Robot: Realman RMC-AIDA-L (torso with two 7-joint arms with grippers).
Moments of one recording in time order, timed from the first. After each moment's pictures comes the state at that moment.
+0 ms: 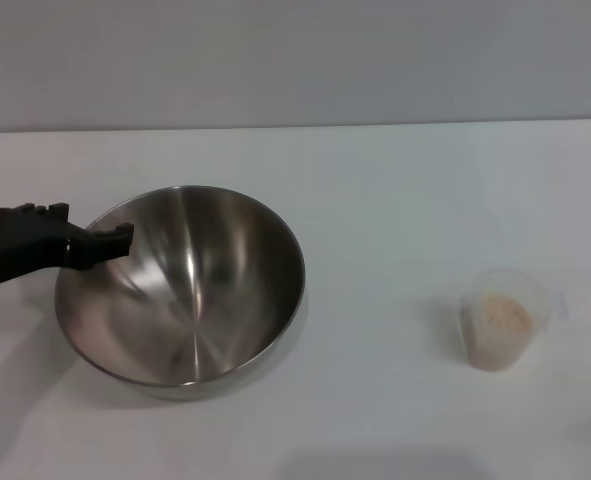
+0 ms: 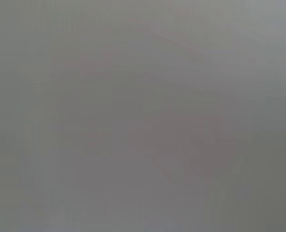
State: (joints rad) left arm -0.06 -2.06 -1.61 -1.65 2.42 -0.84 0.54; right arm -0.01 2.09 0.30 0.24 -1.66 -1.77 -0.04
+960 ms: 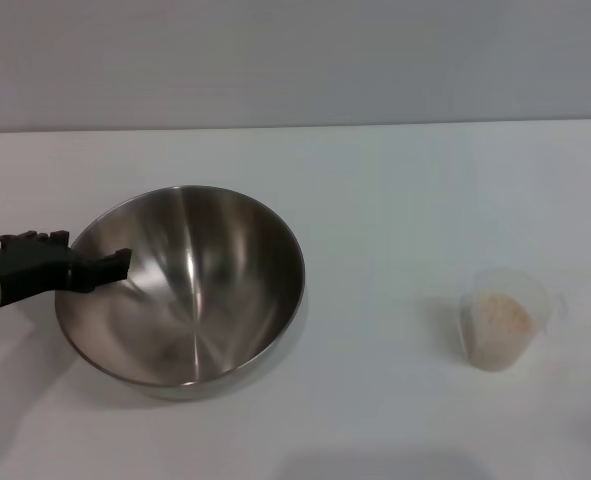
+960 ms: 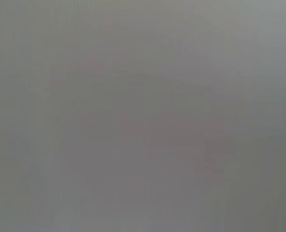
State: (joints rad) left arm -0.08 -2.06 -1.60 -1.53 2.42 -0.79 0.56; right arm -0.01 2.09 0.29 0.24 -1.66 -1.76 -0.04
